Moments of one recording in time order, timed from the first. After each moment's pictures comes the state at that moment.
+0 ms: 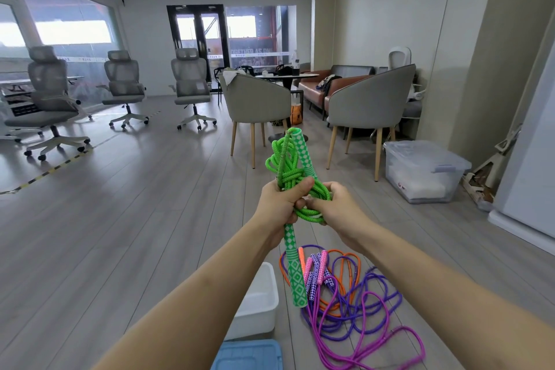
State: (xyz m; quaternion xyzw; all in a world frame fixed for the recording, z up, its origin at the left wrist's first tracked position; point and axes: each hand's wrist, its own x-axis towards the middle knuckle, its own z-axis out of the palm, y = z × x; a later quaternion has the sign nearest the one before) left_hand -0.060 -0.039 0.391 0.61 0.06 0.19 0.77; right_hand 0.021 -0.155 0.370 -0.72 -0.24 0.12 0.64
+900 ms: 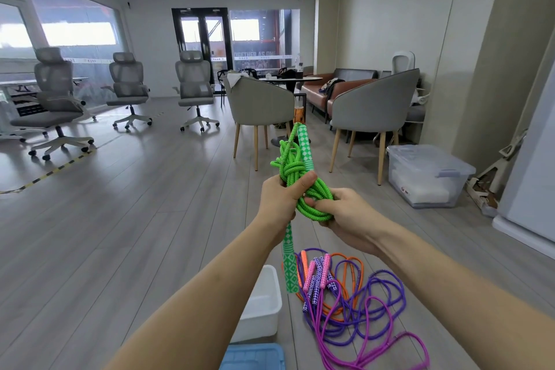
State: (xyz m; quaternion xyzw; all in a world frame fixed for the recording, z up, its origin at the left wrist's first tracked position) left_hand -0.059 -0.032 0.400 0.65 0.06 0.27 0.71; right_hand -0.005 -0.168 0.399 -0.62 -0.31 0.25 0.67
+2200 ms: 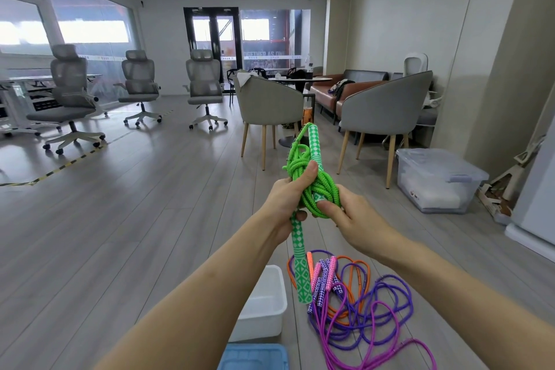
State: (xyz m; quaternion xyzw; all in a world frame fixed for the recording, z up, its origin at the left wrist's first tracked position) left_hand -0.075 -0.029 0.418 0.63 0.11 0.16 0.75; right_hand -0.003 -0.175 0.395 -0.78 -0.46 -0.03 0.42
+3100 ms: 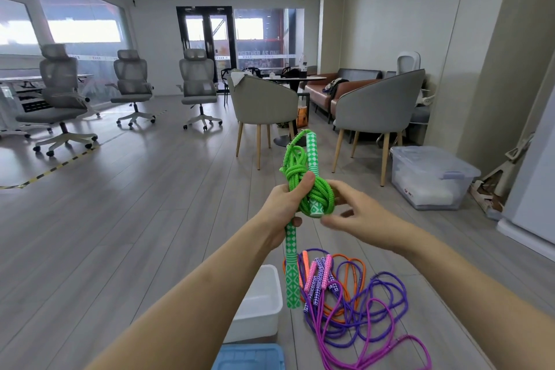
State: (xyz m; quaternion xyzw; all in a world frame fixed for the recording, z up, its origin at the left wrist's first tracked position) left_hand -0.067 -0.026 0.398 0.67 0.09 0.13 0.73; right_hand 0.026 -0.196 0.395 -0.79 -0.46 0.08 0.39
